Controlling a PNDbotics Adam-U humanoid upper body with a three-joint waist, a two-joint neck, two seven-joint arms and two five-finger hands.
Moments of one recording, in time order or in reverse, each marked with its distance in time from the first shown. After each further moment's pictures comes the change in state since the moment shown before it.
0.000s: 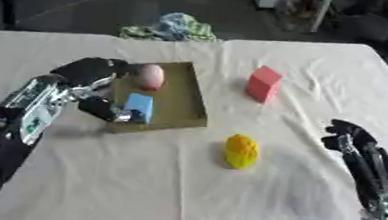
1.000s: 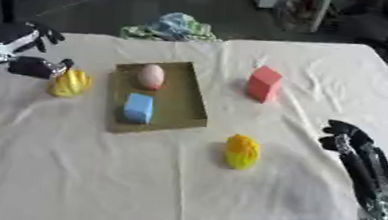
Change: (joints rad) left arm -0.052 0.088 0.248 0.278 0.034 0.125 -0.041; right arm 0.001 0.000 0.000 0.012 0.000 0.000 0.001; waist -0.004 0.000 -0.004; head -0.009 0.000
